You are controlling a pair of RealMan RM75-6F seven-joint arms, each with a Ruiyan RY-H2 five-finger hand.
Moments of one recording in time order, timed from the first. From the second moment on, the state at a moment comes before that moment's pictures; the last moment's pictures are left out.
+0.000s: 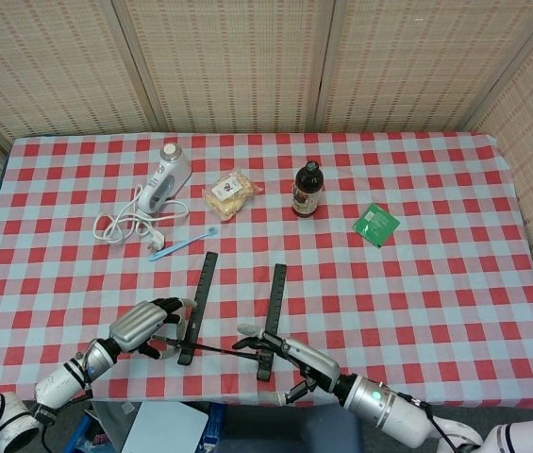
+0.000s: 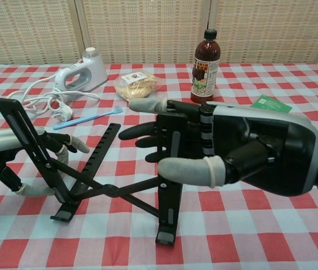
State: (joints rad) left arm -0.66 -1.37 0.13 -1.41 1.68 1.02 -0.43; right arm 0.69 -1.37 -0.10 -1.92 -1.65 0.99 1.07
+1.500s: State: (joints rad) left arm -0.66 -1.35 0.14 -1.46 1.68 1.01 -0.39; right arm 0.63 -1.31 -0.11 -1.98 -1.36 0.95 0.48
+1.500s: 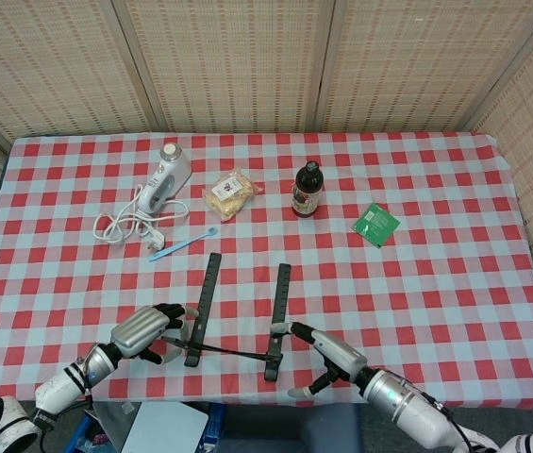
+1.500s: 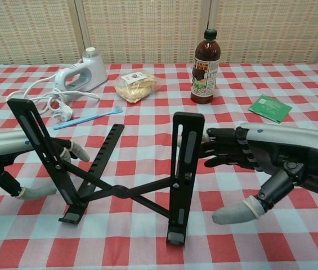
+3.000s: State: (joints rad) left arm -0.65 -1.34 0.12 -1.49 1.64 0.98 -0.38; right arm 0.64 -1.50 0.04 -1.98 -0.90 0.98 -0.11
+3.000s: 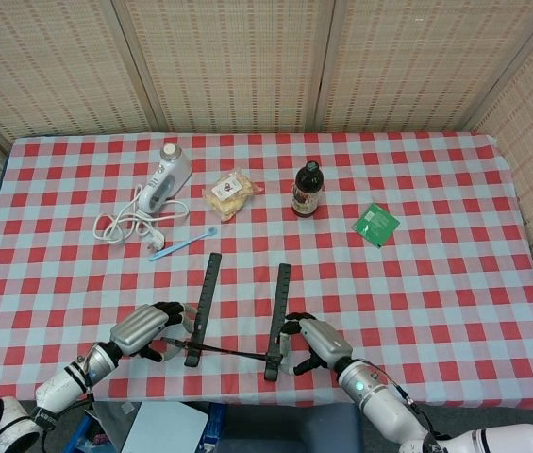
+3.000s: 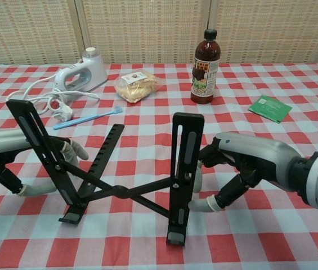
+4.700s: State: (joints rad) left arm -0.66 -1.34 0.12 -1.50 1.64 0.97 -0.37; right arm 0.65 -1.54 0.08 -1.96 -0.85 0.94 -0.15
